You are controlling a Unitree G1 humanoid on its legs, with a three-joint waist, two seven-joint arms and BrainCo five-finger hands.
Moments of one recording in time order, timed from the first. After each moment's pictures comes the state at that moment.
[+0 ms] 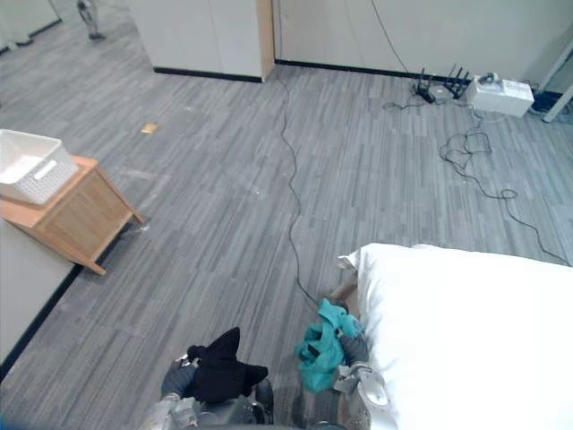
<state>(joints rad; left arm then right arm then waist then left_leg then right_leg) 0.31 0.09 -0.18 0.56 -0.40 -0.25 0.07 0.13 -0.03 -0.01 0.64 0.35 -0.17 0.08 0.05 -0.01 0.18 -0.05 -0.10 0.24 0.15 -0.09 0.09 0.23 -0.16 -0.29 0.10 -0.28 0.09</state>
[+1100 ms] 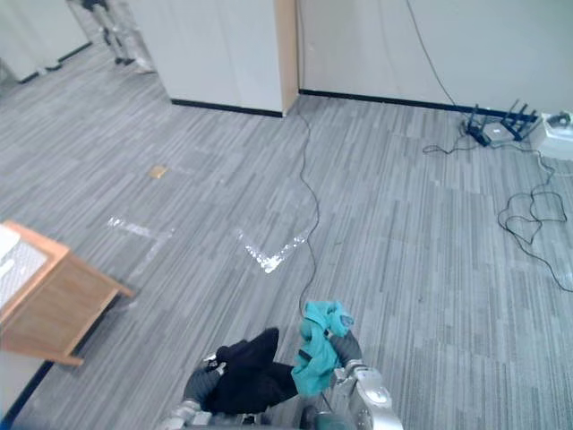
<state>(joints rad) 0.36 0.09 -0.32 0.49 -0.38 -0.31 -0.04 0.17 -0.09 0.05 0.51 0.33 -0.06 0.19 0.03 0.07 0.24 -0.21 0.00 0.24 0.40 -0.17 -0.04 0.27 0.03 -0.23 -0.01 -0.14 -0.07</state>
